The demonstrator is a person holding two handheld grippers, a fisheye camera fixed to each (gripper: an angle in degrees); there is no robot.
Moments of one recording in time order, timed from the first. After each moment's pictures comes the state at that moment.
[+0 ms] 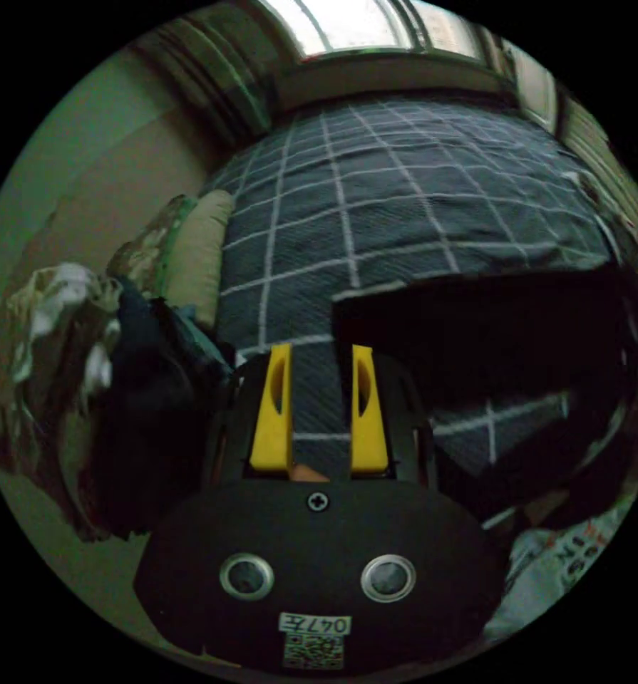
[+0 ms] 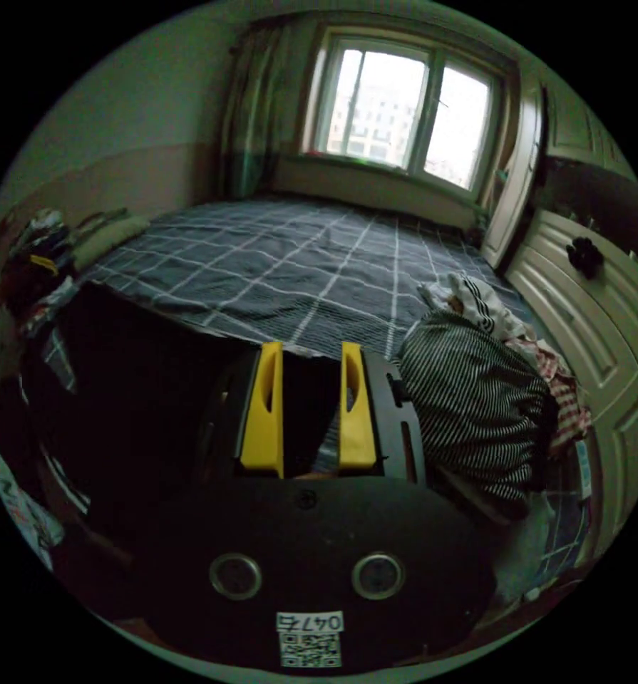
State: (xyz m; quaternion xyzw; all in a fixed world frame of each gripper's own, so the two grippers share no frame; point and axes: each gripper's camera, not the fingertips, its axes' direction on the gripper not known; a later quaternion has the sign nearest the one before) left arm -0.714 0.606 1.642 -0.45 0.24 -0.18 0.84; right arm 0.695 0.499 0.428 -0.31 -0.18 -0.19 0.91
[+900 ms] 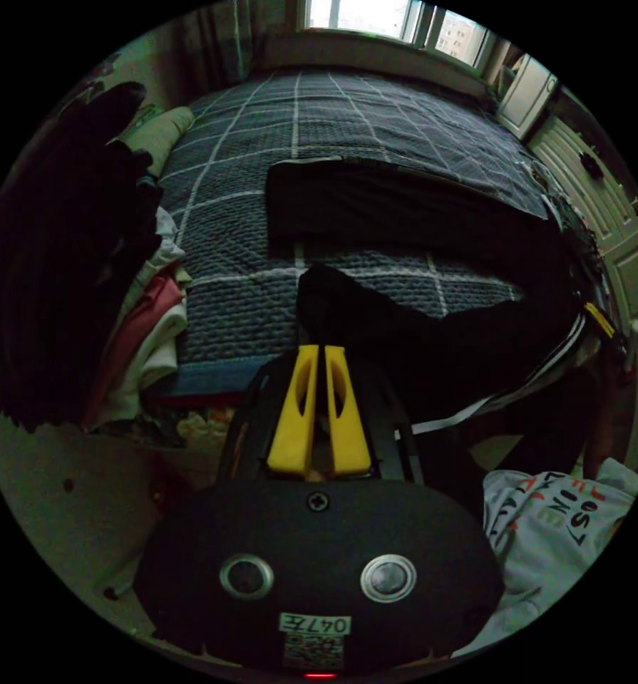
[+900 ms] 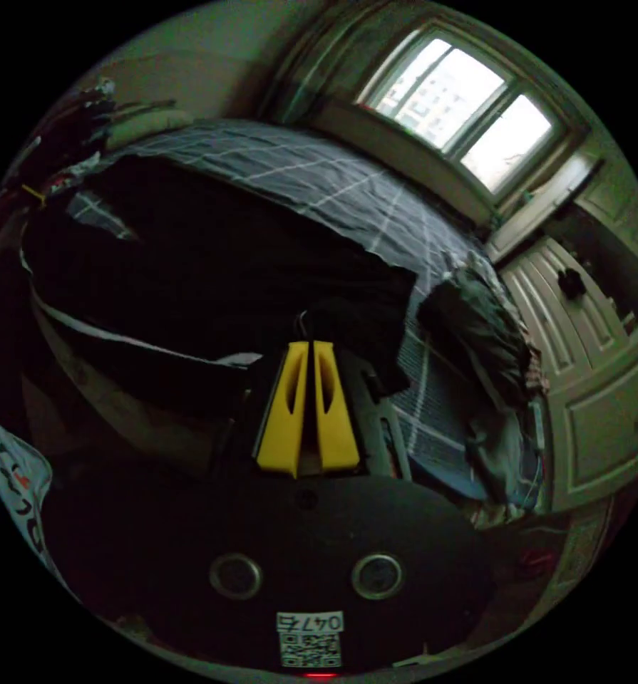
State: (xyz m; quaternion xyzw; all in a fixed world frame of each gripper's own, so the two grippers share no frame) left arm -0.724 0.767 1.419 -0.47 0.35 -0.26 0.77; right arm 0.613 0.629 0.170 -0.38 -0.12 -0.33 0.86
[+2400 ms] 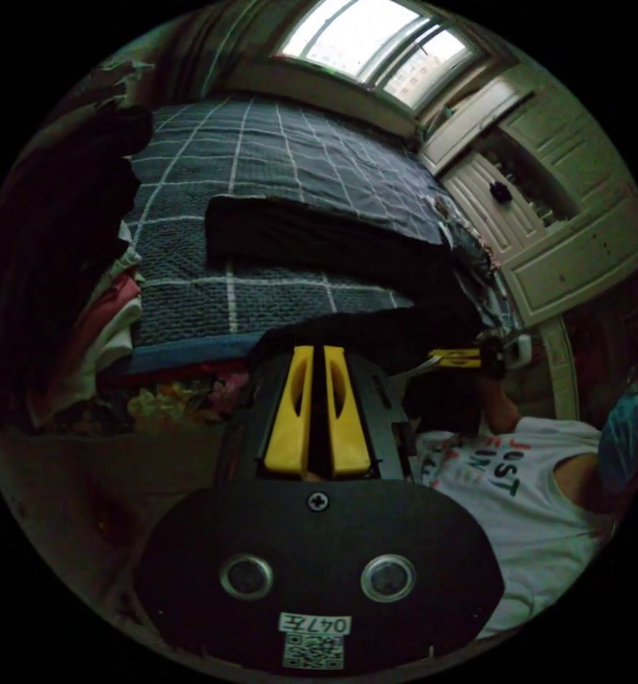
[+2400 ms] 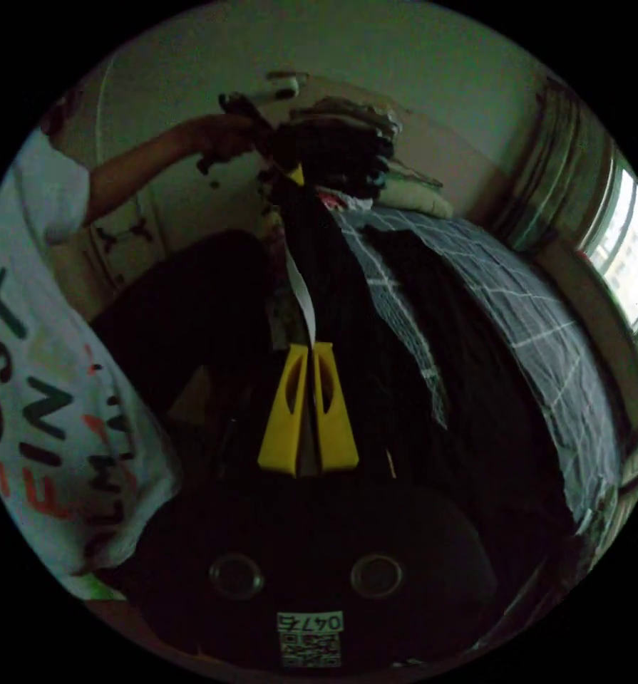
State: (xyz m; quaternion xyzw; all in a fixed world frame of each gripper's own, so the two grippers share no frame) left arm -0.901 0.870 1.119 -0.36 0.50 -0.34 0.71; right arm 0.175 0.841 0.010 -0.26 -0.53 -0.41 0.69
